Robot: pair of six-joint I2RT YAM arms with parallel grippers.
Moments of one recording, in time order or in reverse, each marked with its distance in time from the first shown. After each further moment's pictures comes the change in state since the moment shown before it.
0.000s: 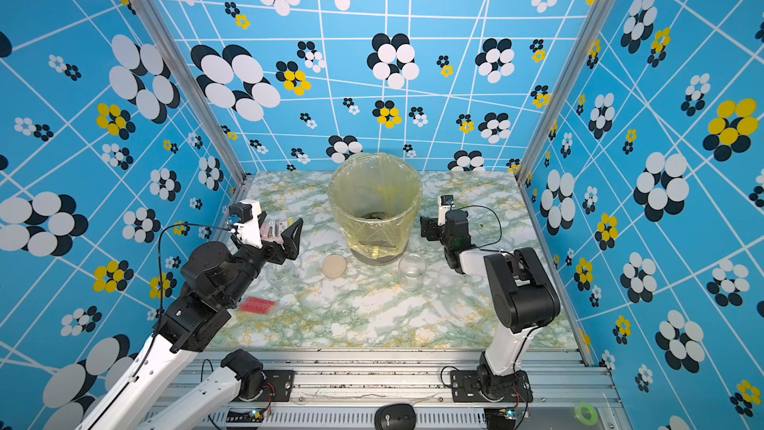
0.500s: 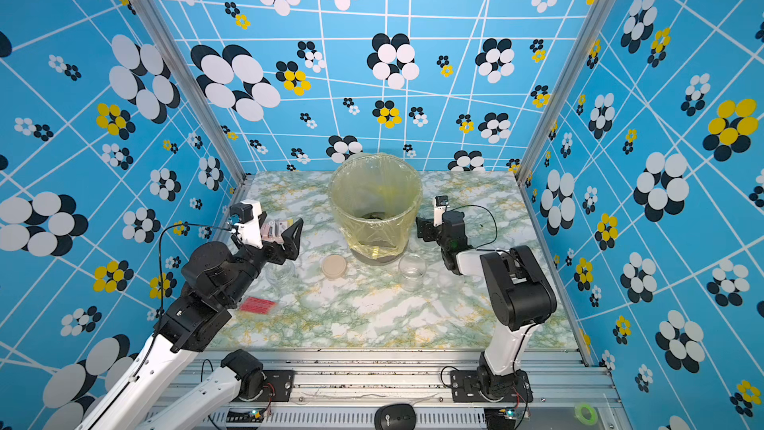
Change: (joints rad) left arm 0.000 0.000 -0.005 0.000 0.000 0.000; right arm 0.029 0.019 -0.005 0.049 -0.006 -0.034
